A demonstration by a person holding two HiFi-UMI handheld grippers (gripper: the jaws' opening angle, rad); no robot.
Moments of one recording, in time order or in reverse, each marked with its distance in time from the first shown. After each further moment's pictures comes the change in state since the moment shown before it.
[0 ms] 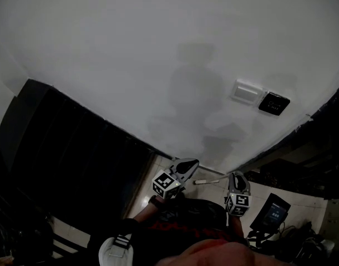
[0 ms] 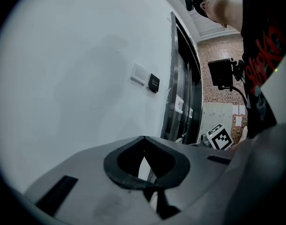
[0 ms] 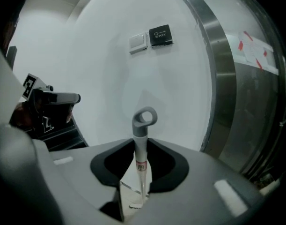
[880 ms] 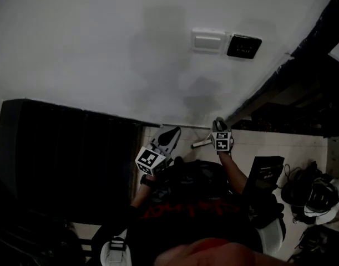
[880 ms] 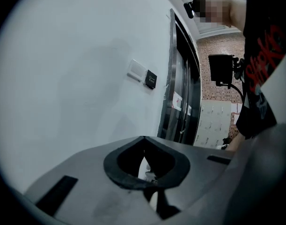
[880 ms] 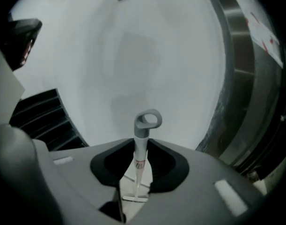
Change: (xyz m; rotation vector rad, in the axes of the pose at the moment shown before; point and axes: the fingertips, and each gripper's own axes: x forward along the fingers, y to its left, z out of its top) left arm 0.012 0.013 0.009 0.055 0.000 0.017; right arm 0.166 -0.063 -0.104 -0.070 0.175 -0.087
